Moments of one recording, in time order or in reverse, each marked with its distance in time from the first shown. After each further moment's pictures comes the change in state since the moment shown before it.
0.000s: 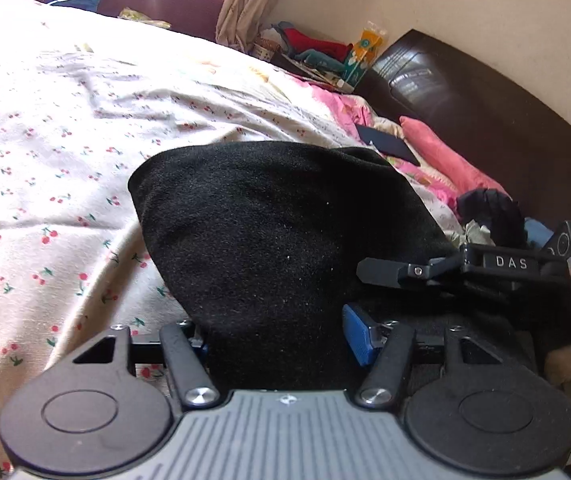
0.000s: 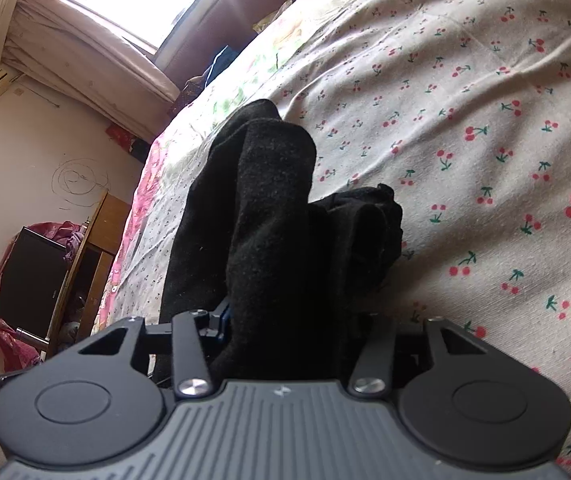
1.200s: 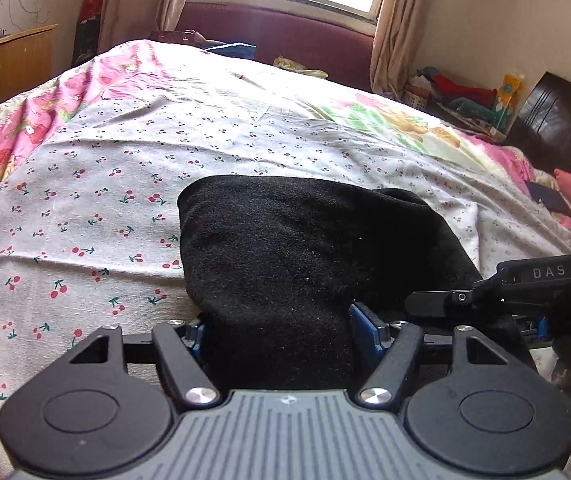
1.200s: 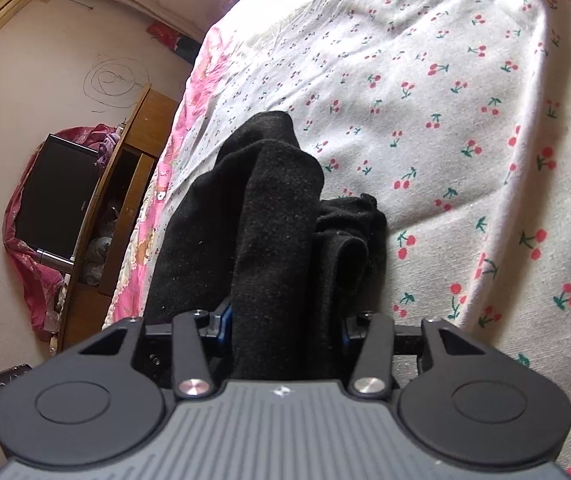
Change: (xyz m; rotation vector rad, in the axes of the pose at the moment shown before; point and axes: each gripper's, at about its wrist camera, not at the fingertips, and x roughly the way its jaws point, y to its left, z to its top) left arm -0.114 0.166 0.011 -0.020 -0.084 0.464; right arm 0.195 0.136 -0.040 -0.081 0.290 0.095
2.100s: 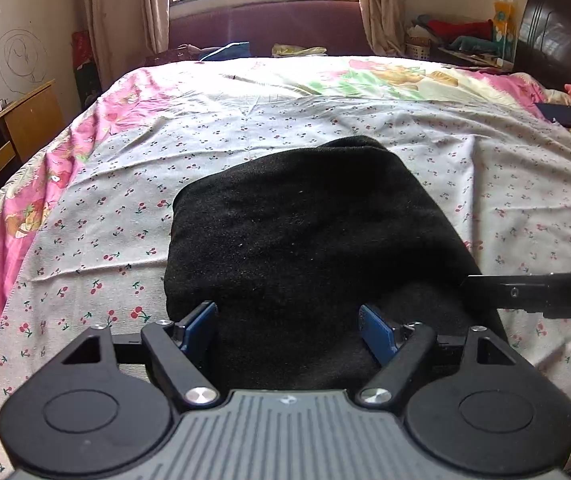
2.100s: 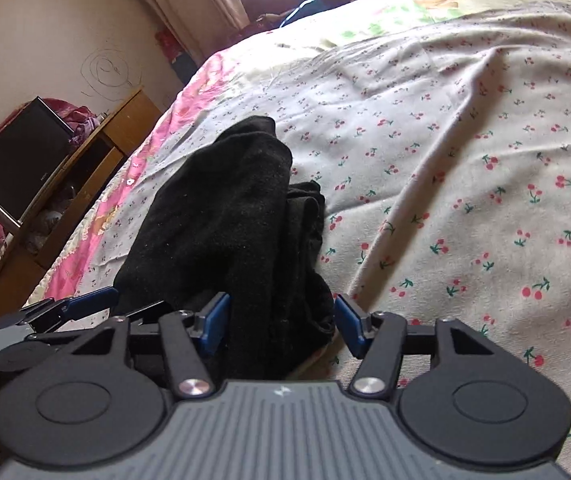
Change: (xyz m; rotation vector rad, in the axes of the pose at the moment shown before) left arm -0.044 -0.066 -0.018 0.191 0.032 0.164; right arm -0.066 0.033 -0.082 -0.279 -0.206 -0.215
